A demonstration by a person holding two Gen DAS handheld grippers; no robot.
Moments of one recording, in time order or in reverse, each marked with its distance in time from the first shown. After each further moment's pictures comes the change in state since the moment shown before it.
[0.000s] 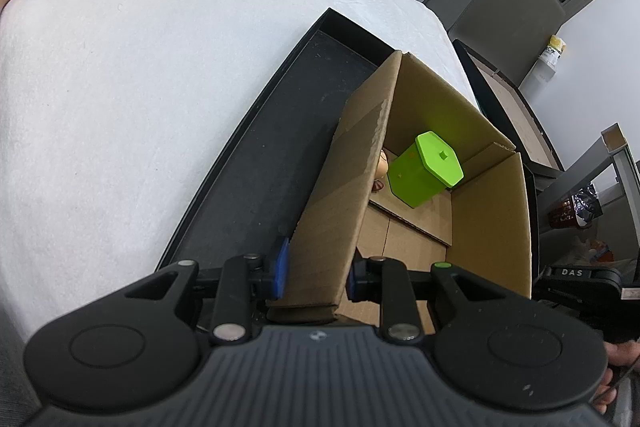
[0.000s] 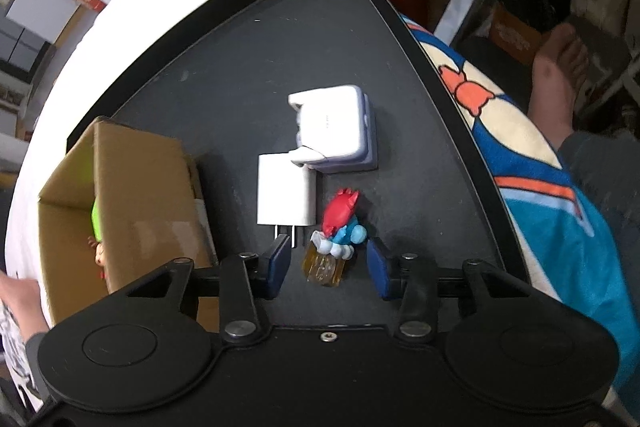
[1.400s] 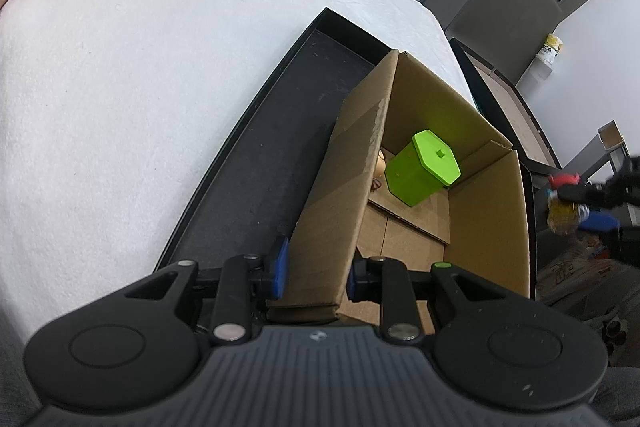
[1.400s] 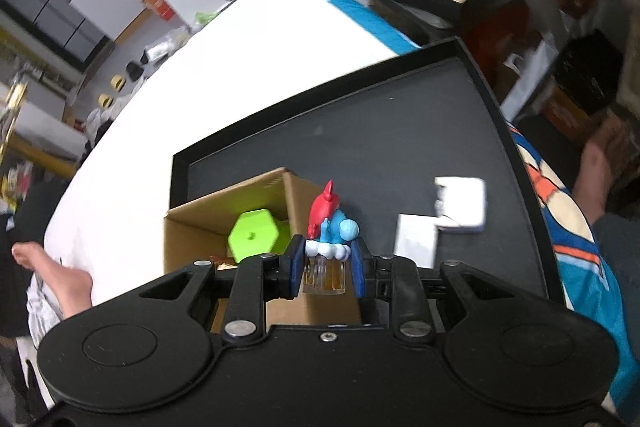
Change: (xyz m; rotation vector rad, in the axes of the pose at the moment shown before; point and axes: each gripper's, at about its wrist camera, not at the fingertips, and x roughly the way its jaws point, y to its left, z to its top) left arm -0.001 0.000 0.000 0.007 0.000 -0.007; right arm -0.073 0.086 0.015 -0.173 -0.108 0.112
